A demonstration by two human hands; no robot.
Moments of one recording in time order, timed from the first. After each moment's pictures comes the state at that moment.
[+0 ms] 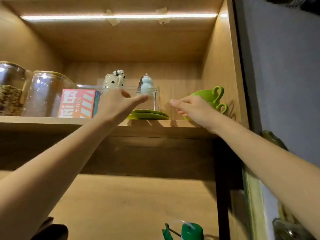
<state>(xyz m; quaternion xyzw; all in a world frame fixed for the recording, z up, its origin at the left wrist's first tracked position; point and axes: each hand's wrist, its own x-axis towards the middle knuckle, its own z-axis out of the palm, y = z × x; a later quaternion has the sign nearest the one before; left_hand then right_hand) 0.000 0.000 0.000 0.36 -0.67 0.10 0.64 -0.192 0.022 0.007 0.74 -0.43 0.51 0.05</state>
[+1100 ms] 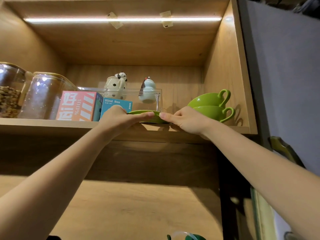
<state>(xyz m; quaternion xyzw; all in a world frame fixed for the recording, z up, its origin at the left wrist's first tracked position) 0.006 -0.028 -0.010 0.43 -0.67 -0.03 0.60 -0.176 0.004 0.007 0.75 -0.51 0.42 0.07</state>
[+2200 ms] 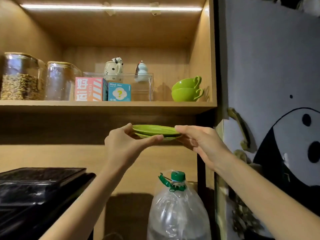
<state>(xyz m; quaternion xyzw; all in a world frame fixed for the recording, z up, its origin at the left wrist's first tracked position) -0.001 0.138 -0.141 0.34 -0.65 -0.14 0.66 -0.180 0.154 -0.128 0.59 -0.40 0.65 -0.27</state>
